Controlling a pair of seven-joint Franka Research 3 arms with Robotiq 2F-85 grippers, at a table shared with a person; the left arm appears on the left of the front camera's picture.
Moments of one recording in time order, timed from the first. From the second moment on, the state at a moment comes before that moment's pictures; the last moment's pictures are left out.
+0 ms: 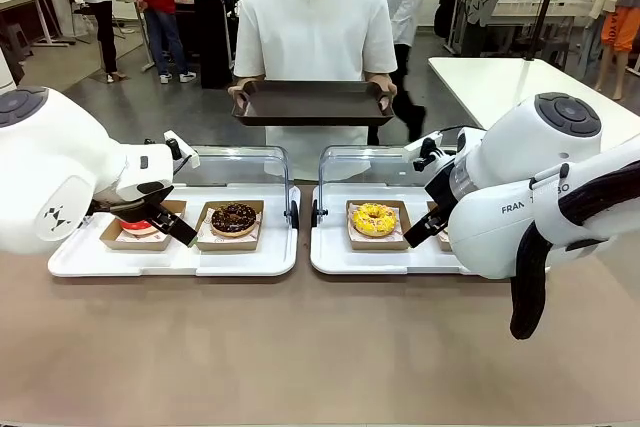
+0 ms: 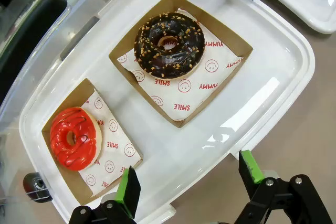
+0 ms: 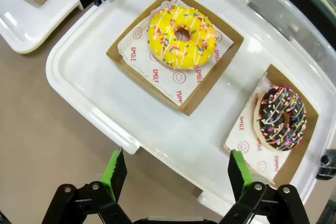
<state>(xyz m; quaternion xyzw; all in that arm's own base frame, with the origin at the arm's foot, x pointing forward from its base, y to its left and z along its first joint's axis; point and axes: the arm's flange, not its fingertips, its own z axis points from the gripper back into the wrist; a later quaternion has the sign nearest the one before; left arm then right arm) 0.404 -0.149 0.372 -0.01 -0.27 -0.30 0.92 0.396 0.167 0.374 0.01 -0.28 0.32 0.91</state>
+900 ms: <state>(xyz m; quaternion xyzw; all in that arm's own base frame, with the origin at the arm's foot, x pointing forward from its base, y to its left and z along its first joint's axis) 0.354 -0.139 0.549 0.04 -0.28 -0.34 0.90 0.297 0.125 0.536 -0.03 -0.24 0.31 0.92</state>
